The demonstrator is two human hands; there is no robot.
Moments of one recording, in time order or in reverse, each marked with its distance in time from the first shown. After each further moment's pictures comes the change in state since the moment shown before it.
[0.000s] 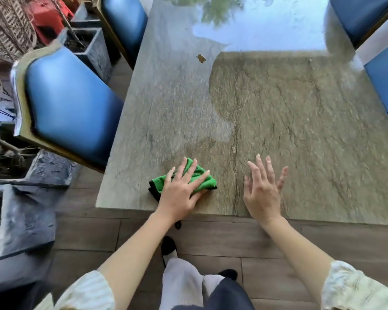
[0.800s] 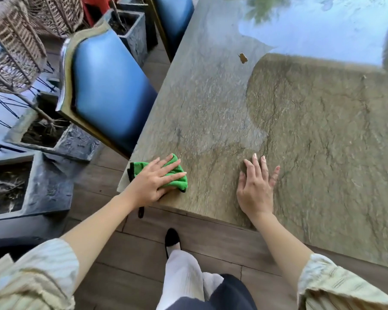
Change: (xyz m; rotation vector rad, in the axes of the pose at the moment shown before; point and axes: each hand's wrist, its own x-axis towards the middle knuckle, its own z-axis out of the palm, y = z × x) left_hand -0.049 -0.125 -0.035 -0.032 -0.076 0.119; right_hand 0.038 -0.058 0.034 0.072 -0.152 -0.062
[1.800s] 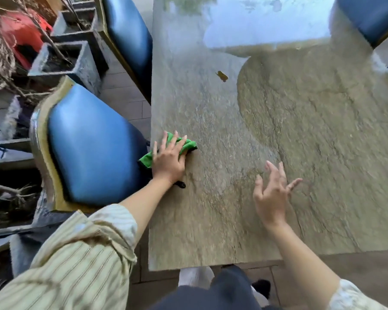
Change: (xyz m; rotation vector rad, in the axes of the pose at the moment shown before) left_hand 0.174 -0.117 -0.021 -0.075 0.010 -0.352; right_hand 0.060 -0.078 0.005 0.317 0.277 0.486
